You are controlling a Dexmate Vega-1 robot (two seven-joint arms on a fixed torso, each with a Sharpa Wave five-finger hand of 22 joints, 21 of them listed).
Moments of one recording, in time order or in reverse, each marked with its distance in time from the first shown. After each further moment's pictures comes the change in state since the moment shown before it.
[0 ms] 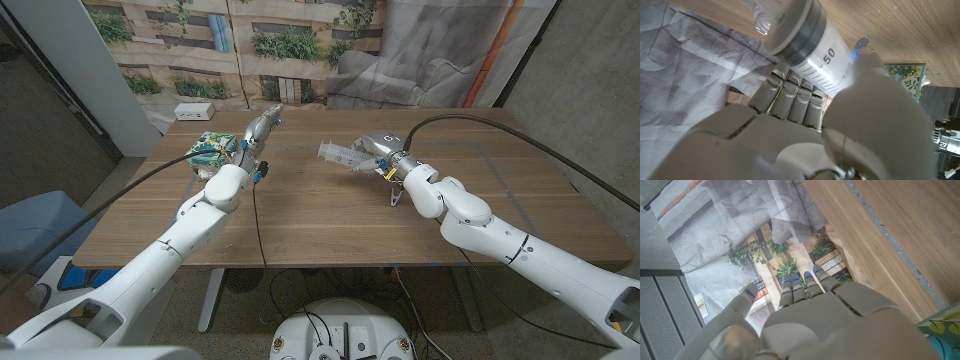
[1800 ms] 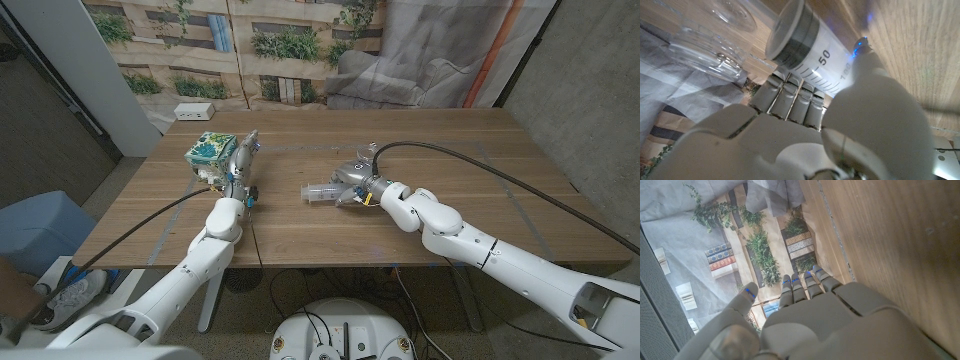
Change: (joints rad) left arm 0.005 -0.157 -0.024 0.398 -0.090 -0.340 0.003; left_hand 0.005 0.005 0.003 -0.005 -0.004 0.011 0.000 0.000 0.000 0.011 0.000 0.000 0.000 0.009 -0.001 0.000 0.002 0.013 0.002 0.000 0.000; right arm 0.056 0.106 -0.122 0.170 -0.162 0.132 0.131; right_hand 0.000 0.000 0.007 -0.007 -0.001 -0.020 -0.049 -0.008 0.010 -0.063 -0.051 -0.001 0.000 -0.102 0.031 -0.028 0.002 -0.076 0.021 -0.035 -0.004
